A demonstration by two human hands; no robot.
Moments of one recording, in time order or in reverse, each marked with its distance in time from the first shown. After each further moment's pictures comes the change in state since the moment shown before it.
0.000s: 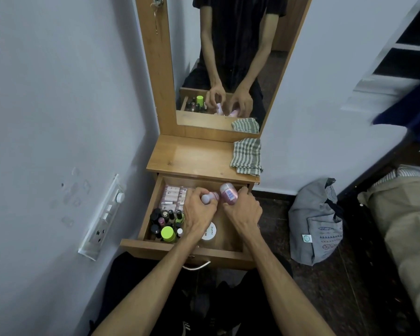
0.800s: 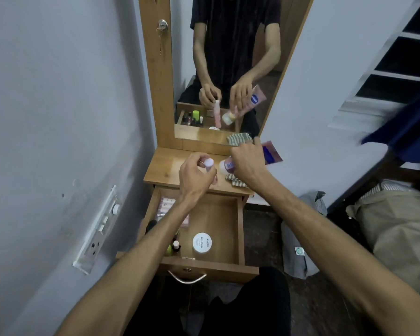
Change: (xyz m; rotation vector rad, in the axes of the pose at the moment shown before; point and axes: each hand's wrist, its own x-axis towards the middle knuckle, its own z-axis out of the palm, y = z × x) left_hand 0.072 0.083 -0.040 -0.161 0.069 0.285; right_hand 0.059 -0.077 -0.136 -0.792 0.280 -0.541
